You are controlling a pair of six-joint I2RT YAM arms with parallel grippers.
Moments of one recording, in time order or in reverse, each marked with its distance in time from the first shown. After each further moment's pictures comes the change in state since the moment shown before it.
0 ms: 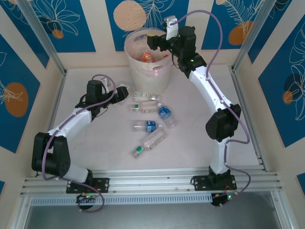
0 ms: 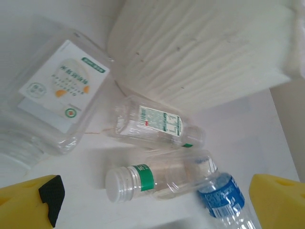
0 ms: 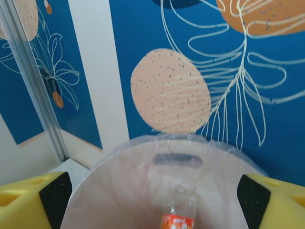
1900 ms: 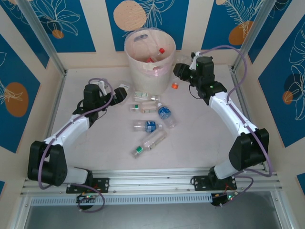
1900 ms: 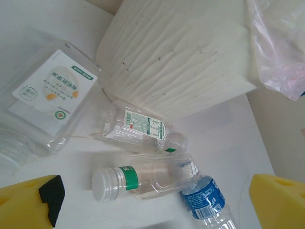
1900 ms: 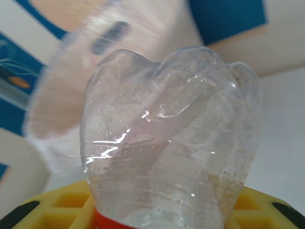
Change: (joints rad) left arm -0.001 -0.087 -0.092 0.108 0.038 -0.037; right arm -0.088 -0.460 -0.702 -0.042 0.011 0.494
